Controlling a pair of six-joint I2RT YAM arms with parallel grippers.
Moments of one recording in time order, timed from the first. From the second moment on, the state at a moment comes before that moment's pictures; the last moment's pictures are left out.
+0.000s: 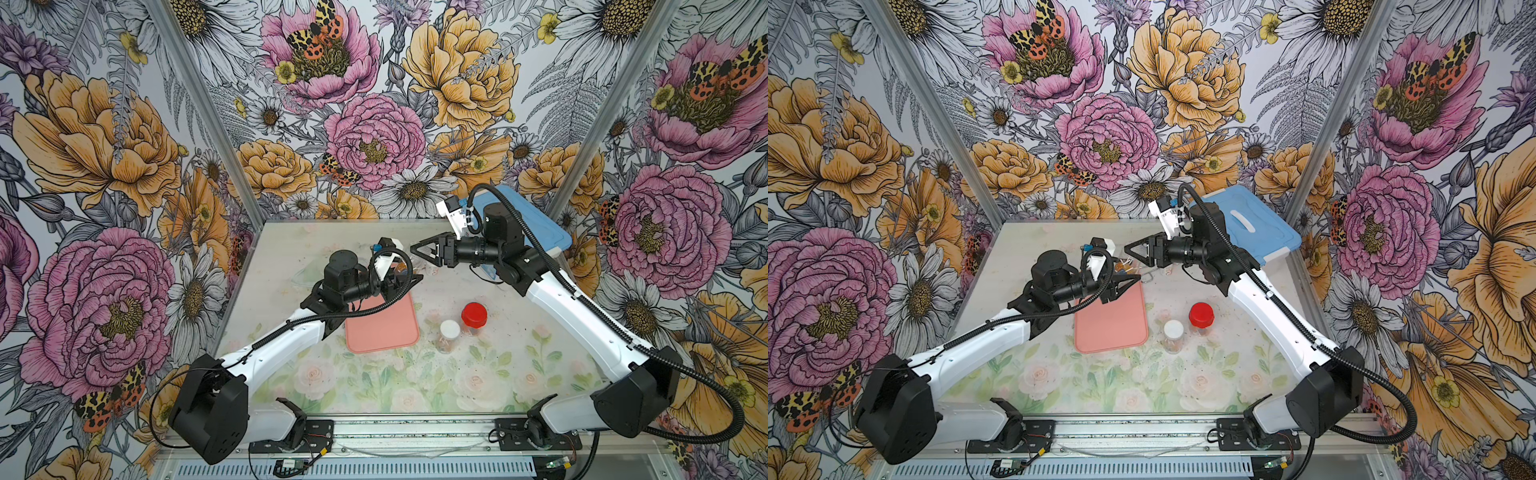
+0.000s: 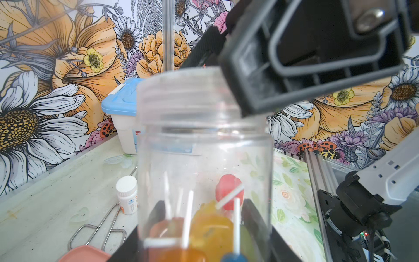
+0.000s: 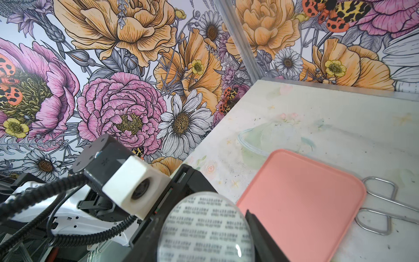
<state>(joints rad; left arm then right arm) -0.57 1.31 0.88 0.28 0.57 -0.06 0.48 1.42 1.41 -0.33 -0.75 0.41</state>
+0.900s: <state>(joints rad) -0.55 1.30 0.86 0.33 0.60 -0.07 0.46 1.46 1.45 -0.32 -0.84 0.40</state>
